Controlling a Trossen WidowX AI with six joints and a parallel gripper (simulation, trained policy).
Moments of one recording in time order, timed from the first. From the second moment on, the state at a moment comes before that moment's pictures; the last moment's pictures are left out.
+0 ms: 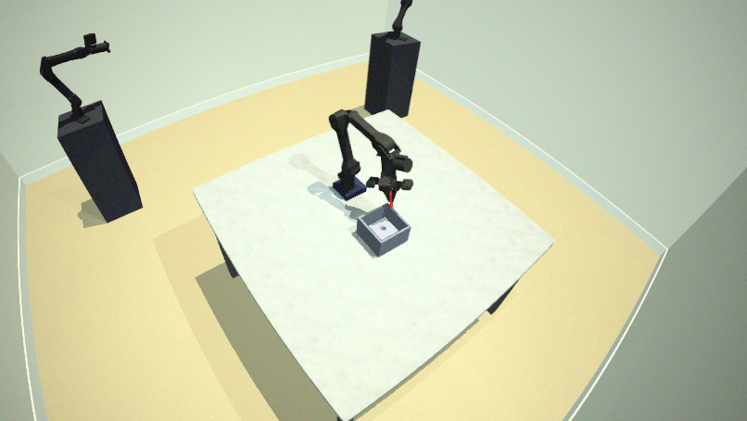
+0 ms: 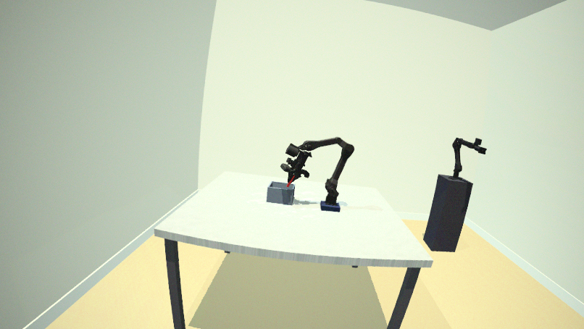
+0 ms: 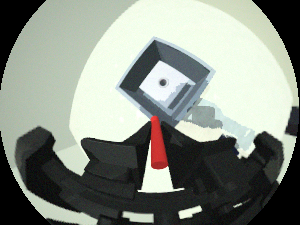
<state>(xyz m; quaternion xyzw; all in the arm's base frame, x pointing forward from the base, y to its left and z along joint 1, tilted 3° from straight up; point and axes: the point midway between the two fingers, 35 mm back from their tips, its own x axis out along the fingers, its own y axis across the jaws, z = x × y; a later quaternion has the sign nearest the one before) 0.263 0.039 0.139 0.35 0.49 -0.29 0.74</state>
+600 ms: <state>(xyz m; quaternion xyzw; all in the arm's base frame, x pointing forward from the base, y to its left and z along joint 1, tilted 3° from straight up) 0.296 -0.012 0.126 0.37 0.47 -0.33 0.73</state>
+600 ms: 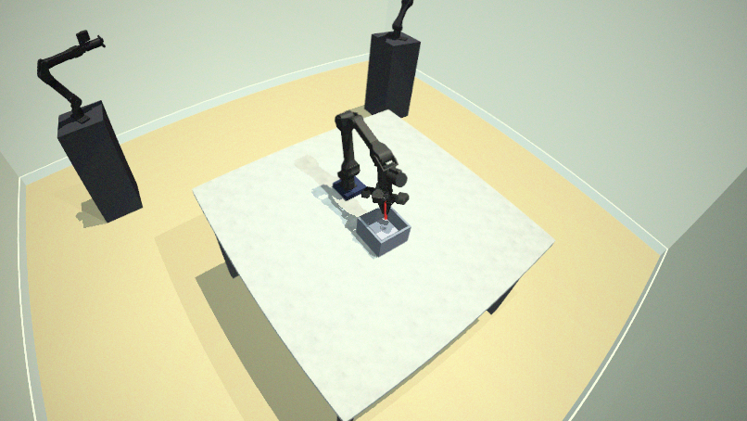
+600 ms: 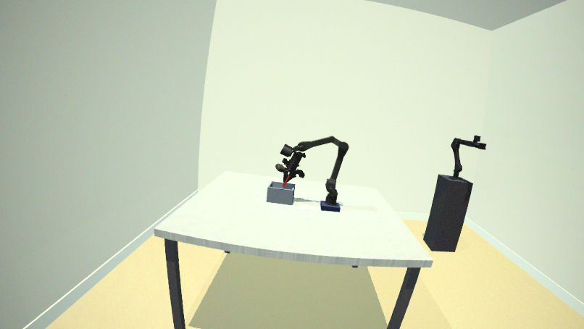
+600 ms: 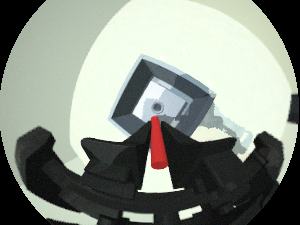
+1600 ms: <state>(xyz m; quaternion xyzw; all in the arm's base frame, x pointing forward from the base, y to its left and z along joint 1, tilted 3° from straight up) 0.323 -0.040 0.075 0.34 0.54 -0.35 0.69</state>
